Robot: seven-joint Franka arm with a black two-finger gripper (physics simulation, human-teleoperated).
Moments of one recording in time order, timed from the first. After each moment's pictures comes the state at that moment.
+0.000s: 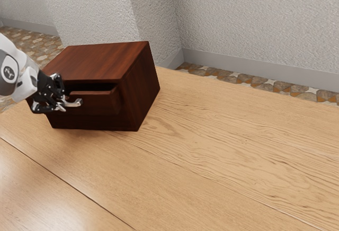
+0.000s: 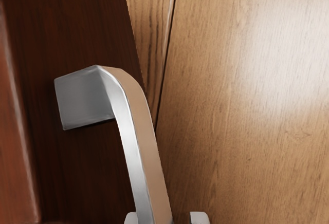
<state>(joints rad) 0.31 -0.04 0.31 -1.90 -0.21 2.24 2.12</state>
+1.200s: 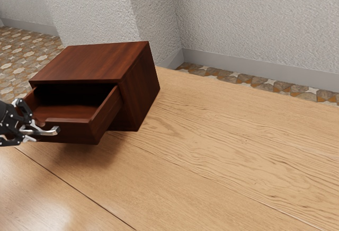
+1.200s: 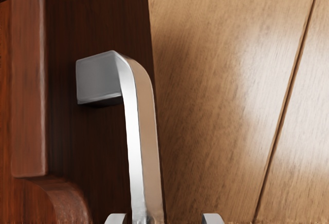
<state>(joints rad) 0.31 -0.47 0.38 -2.29 -0.18 2.24 2.07</state>
